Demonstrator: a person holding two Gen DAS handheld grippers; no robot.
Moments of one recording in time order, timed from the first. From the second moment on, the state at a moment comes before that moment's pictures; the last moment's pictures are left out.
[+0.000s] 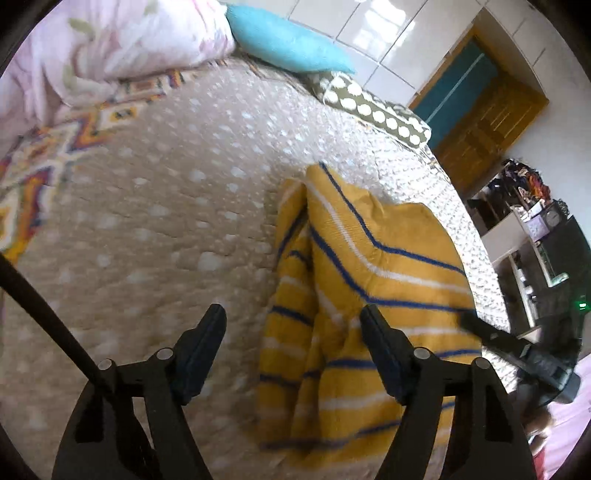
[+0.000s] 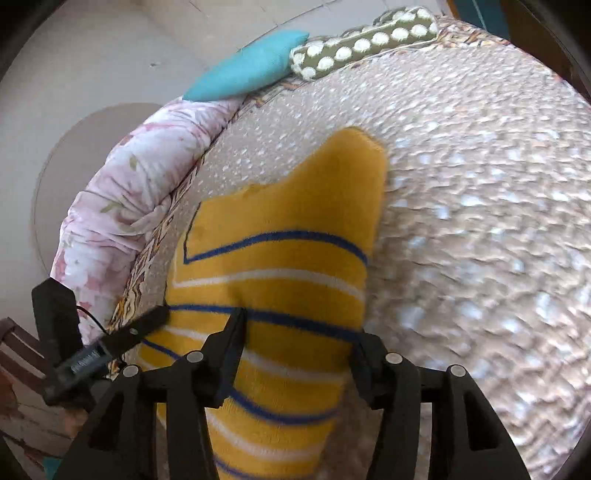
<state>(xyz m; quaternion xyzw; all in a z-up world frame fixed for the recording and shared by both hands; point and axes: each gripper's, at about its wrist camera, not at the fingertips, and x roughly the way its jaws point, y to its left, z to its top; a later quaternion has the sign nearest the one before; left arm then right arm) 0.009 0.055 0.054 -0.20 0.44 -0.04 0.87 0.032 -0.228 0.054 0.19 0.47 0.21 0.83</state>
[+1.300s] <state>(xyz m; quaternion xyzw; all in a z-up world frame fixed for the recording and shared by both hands) -0.039 0.107 0.009 -0.15 0.41 0.04 0.90 0.010 -0.079 0.086 0.03 0.42 0.28 0.86</state>
